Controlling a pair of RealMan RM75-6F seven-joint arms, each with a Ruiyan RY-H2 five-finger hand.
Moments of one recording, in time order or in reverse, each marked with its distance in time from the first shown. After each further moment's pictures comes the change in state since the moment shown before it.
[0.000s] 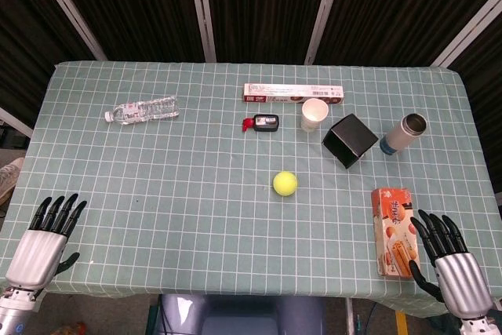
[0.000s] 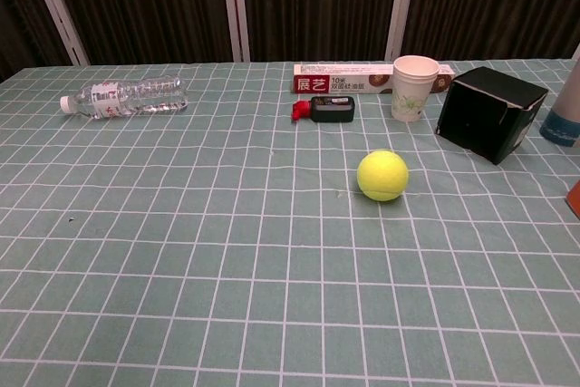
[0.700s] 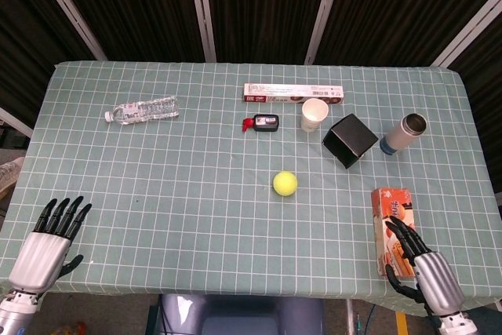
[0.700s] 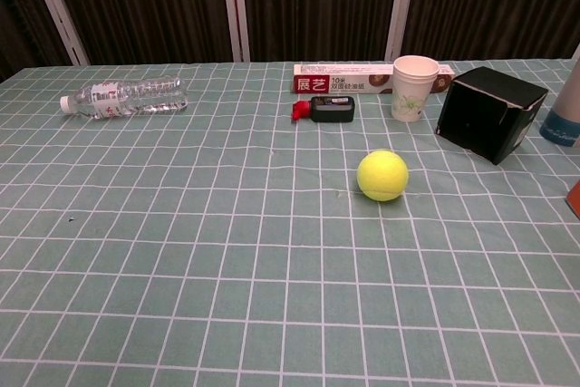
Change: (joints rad) left arm -0.001 -0.002 0.014 -0.006 0.034 0.002 0.003; right arm 0.066 0.007 -0.052 -0.127 0.011 -0.144 0.288
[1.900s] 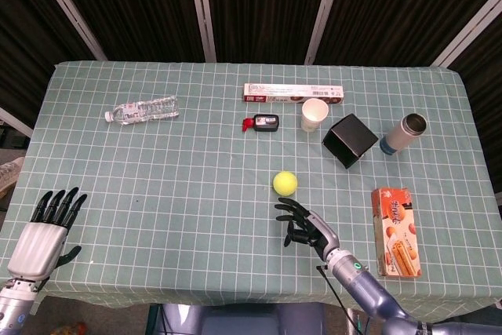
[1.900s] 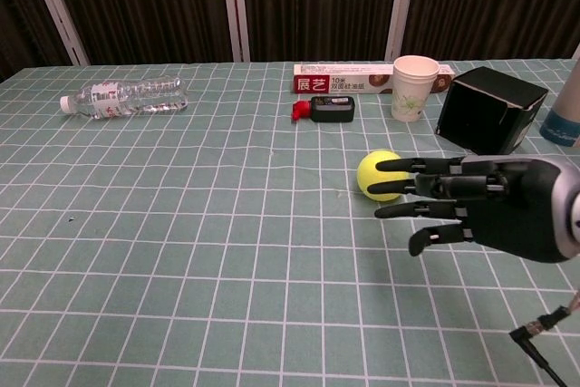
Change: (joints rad) left arm -0.029 0.017 -0.043 -0.025 -0.097 -0.054 -0.024; right arm 0.517 -0.217 0.318 -0.326 0.954 -0.750 0.404
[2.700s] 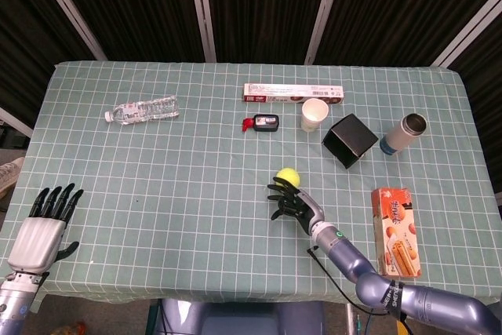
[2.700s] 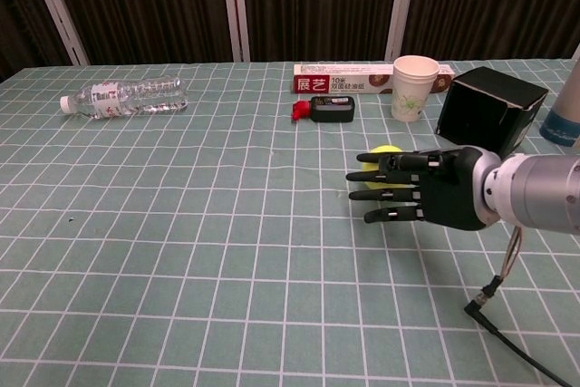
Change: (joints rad) left arm -0.021 -0.011 -0.026 -0.002 -0.087 -0.056 0.025; right arm 0.085 -0.150 0.155 0.292 0.177 -0.199 0.059
